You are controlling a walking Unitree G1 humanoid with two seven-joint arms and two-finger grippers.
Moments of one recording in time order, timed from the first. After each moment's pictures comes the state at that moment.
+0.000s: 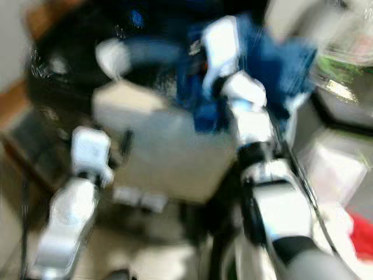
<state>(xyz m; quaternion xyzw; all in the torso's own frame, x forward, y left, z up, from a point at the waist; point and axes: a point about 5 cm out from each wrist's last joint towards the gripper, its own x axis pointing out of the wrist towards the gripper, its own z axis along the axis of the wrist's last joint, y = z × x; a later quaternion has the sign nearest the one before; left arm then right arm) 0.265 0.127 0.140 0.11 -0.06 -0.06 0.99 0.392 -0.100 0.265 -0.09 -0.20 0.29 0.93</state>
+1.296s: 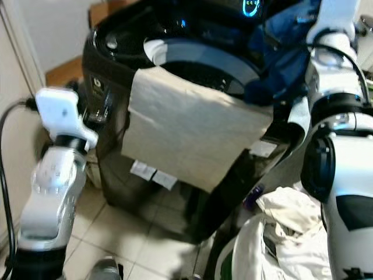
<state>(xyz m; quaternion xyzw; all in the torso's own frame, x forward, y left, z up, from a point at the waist) 0.284 0.132 0.224 0.05 -0.20 -0.05 0.98 0.405 -0.273 0.320 -0.13 -0.13 -0.20 0.96</state>
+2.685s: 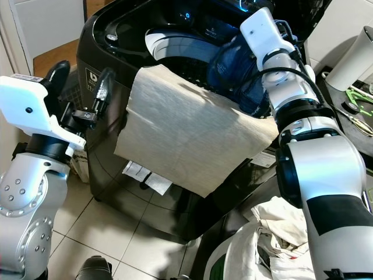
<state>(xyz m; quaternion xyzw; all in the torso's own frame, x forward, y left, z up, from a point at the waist) 0.232 0.127 0.262 0.03 -0.22 -0.10 0.97 0.425 -0.203 0.281 -0.40 -0.03 -0.06 0.91</state>
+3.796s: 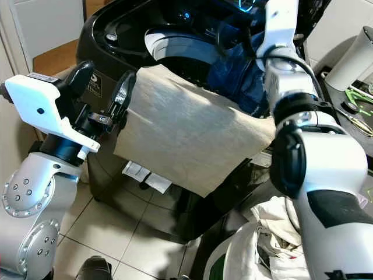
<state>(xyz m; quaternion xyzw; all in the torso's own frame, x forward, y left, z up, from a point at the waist) 0.230 0.109 0.263 0.00 -0.22 -0.17 0.96 0.427 -0.198 0.291 0.01 -0.03 -0.03 1.00</state>
